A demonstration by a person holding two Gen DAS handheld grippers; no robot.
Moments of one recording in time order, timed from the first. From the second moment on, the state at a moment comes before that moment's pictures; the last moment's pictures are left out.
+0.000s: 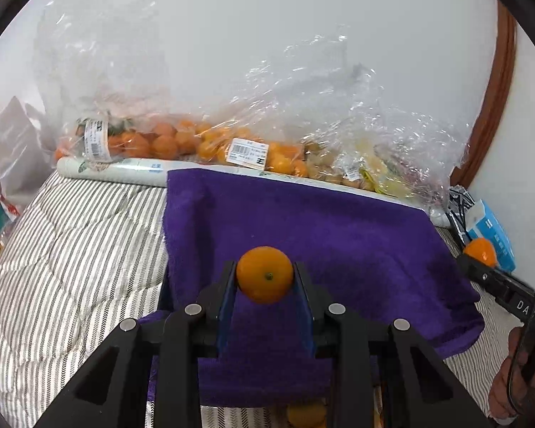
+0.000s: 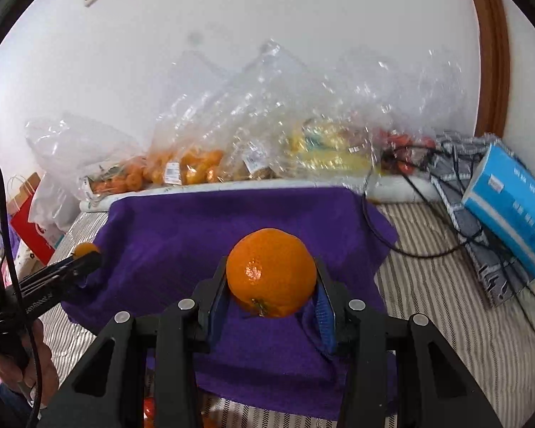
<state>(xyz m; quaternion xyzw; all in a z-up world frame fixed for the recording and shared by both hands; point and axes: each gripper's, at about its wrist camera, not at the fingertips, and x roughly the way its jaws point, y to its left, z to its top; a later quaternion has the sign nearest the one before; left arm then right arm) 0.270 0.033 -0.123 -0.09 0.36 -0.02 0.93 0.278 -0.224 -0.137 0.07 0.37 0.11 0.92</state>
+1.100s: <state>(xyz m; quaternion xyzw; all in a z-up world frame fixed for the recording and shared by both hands) 0.281 0.035 -0.146 -0.11 0.40 -0.03 0.91 0.286 -0.211 -0.165 0.04 0.41 0.11 0.90</state>
